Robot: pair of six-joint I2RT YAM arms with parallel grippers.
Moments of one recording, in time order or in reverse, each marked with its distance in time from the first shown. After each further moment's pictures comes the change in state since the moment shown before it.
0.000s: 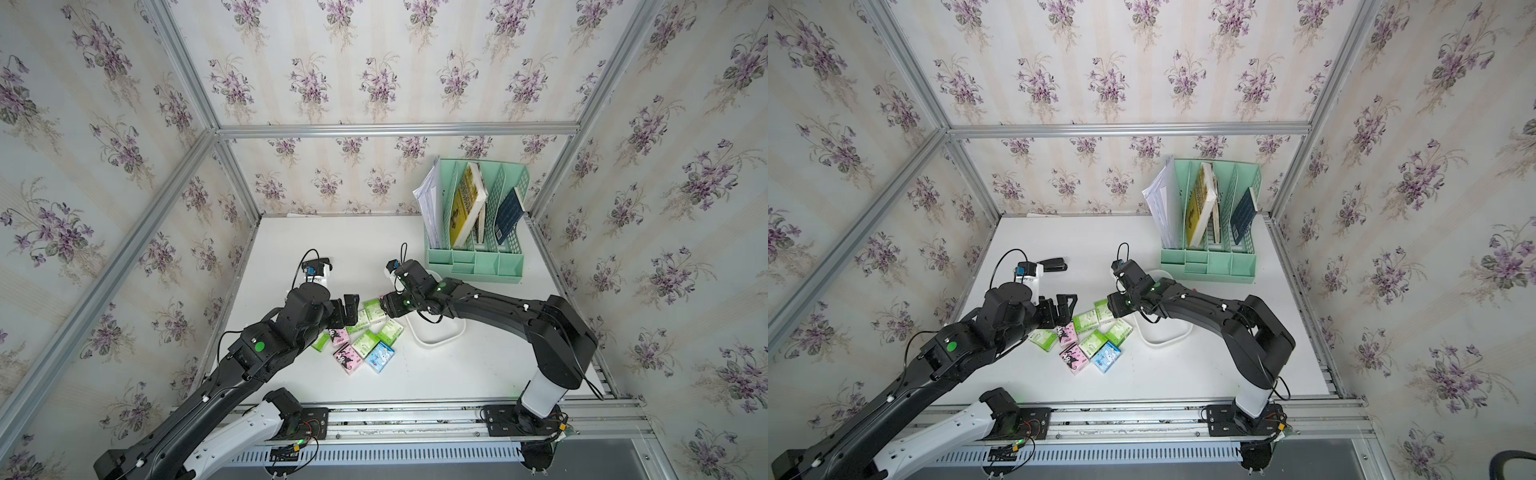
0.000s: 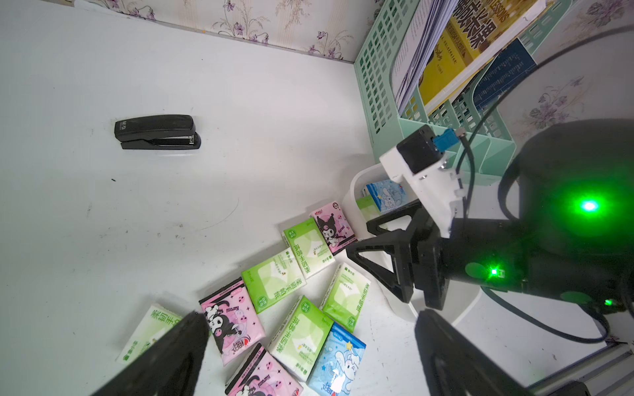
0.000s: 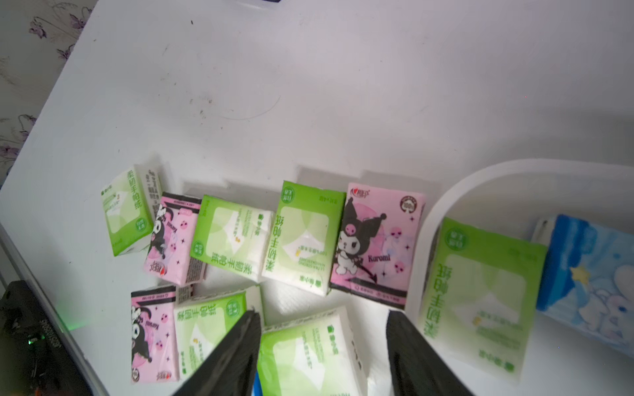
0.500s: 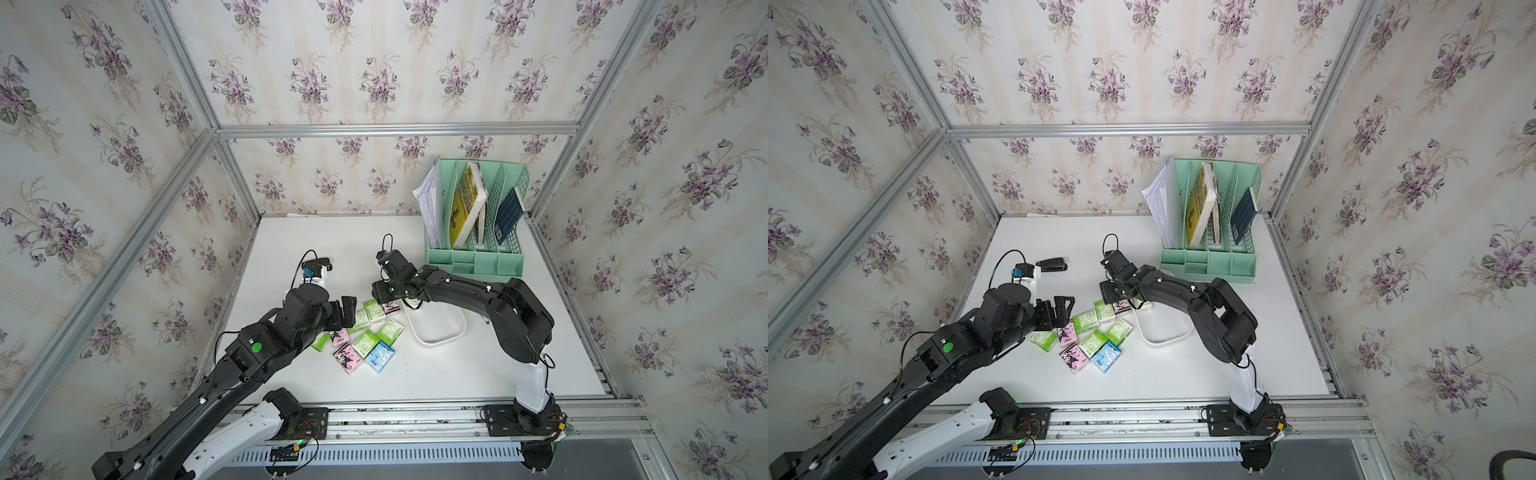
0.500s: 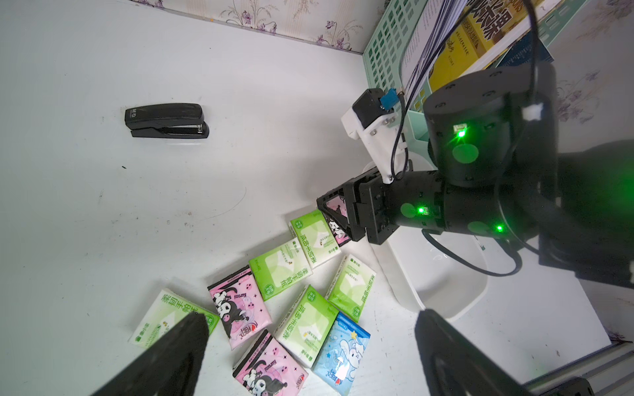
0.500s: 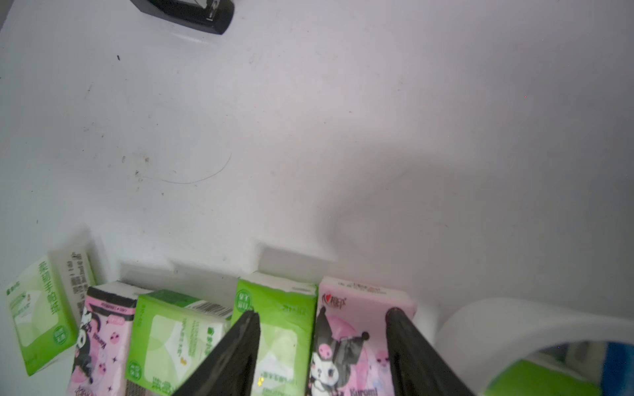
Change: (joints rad) left arm 0.000 -0.001 0.017 -0.048 0.001 -0.014; right arm -0.034 0.245 0.236 -0.049 0.074 0.016
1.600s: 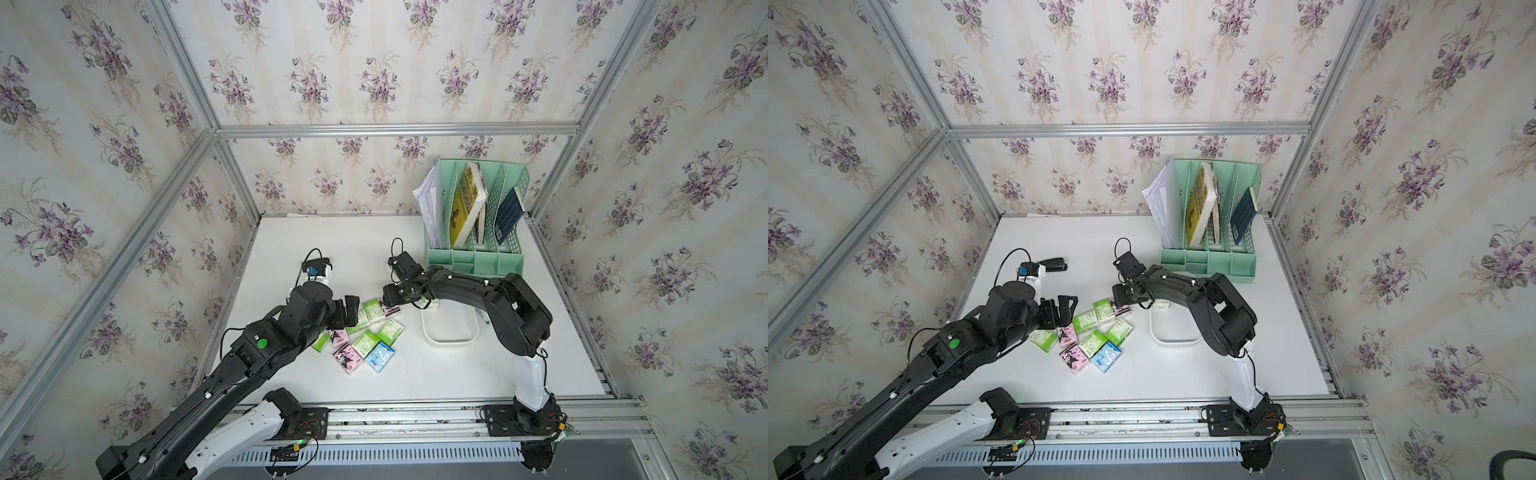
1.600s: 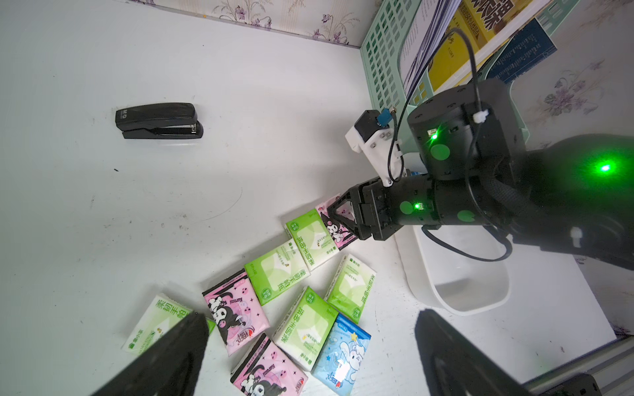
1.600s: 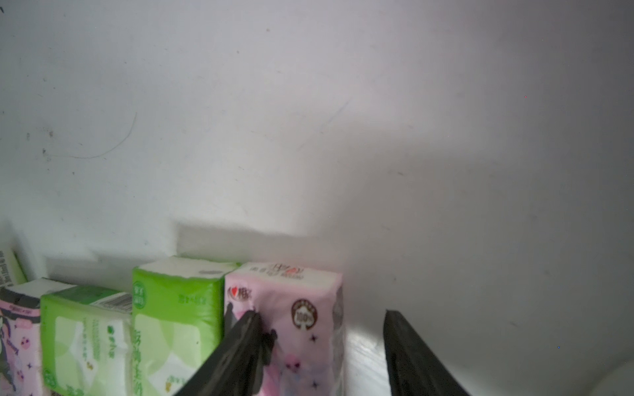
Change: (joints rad) left arm 0.000 0.024 -0.004 0.023 0.011 0.019; right arm -0.062 0.028 -0.060 -0.022 -0.097 0.026
